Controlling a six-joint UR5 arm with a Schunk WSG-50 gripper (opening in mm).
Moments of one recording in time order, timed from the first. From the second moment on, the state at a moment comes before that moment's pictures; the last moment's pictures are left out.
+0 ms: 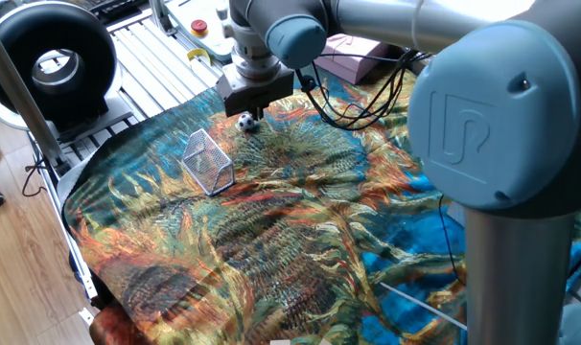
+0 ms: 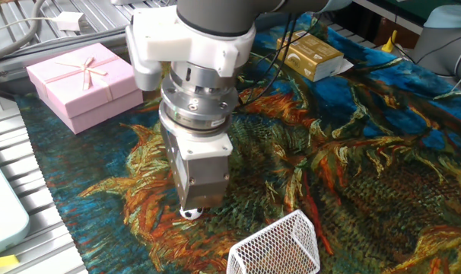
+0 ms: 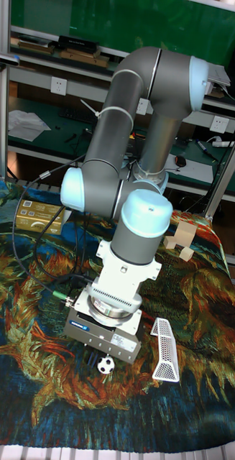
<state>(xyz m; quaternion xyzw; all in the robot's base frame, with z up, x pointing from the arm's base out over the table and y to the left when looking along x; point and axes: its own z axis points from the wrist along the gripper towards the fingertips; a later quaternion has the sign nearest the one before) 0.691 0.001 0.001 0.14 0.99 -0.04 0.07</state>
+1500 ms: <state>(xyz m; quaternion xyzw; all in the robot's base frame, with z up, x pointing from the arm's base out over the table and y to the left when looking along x) 0.734 0.029 0.006 0.13 0.99 -0.02 0.07</state>
